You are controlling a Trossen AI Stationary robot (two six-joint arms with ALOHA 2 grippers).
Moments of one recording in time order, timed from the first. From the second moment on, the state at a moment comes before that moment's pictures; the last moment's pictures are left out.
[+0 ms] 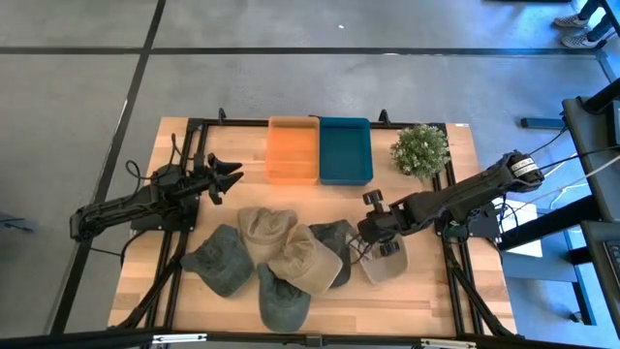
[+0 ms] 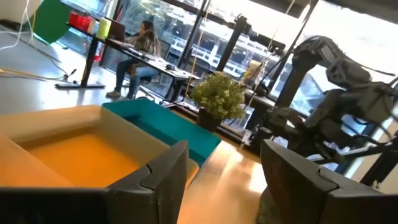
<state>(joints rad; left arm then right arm) 0.35 0.02 0.01 0.12 -0.01 -0.46 0.34 1.45 1.05 -0.85 0.31 -0.10</state>
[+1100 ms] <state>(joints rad) 0.05 1.18 0.53 0.63 0.30 -0.39 0.22 1.23 1.21 -0.17 -0.34 -1.25</state>
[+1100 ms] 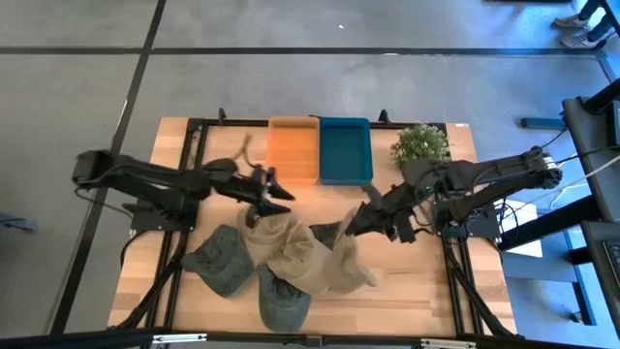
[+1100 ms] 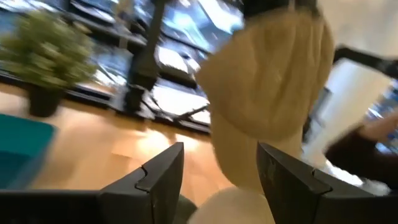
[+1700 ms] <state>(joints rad) 0.09 1.79 0.79 1.16 0.52 -0.94 0.22 1.05 1.22 -0.11 -0.29 -1.29</state>
